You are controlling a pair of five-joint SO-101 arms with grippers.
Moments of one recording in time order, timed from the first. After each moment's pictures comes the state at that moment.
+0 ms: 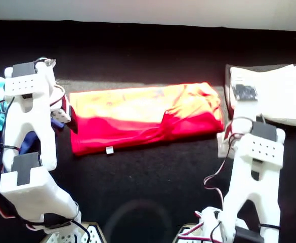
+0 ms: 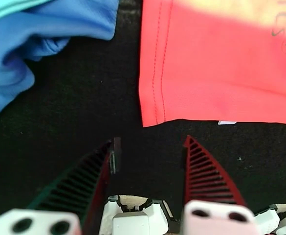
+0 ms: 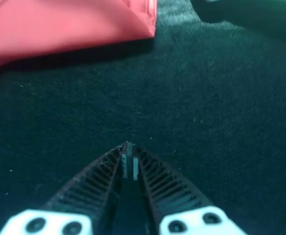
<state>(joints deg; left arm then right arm) -18.8 12.8 -3.6 94.3 -0.3 13.2 -29.7 43.0 68.9 20.4</state>
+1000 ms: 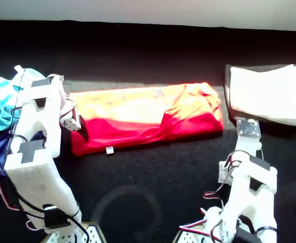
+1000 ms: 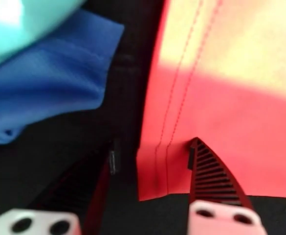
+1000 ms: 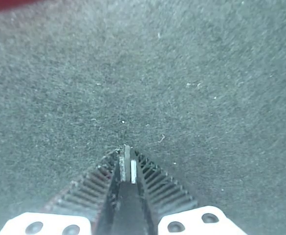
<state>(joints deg) -17.6 26.1 2.9 77.0 3.0 22.0 -30.2 68.3 45.8 22.8</state>
